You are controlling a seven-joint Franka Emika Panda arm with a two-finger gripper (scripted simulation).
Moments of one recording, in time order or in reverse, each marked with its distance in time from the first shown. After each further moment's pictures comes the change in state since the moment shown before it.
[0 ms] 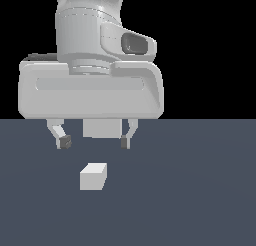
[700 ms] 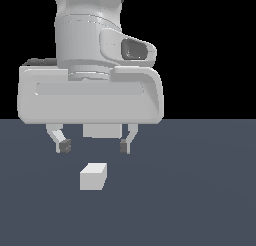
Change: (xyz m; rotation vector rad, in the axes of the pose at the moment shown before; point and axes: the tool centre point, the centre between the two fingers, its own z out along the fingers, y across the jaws) arm -0.001 0.000 0.007 0.000 0.003 0.001
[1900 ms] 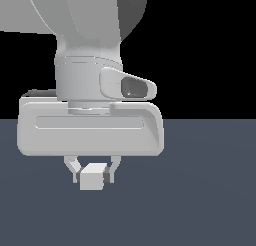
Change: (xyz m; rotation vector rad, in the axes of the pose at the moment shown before) arm -0.006 0.000 0.044 0.000 -0.001 0.000
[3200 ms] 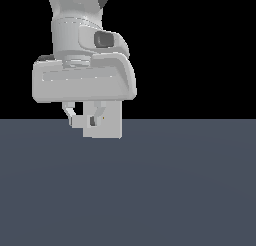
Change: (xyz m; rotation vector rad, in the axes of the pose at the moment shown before) arm 0.062 -0.033 -0.075 -0.022 0.001 0.196
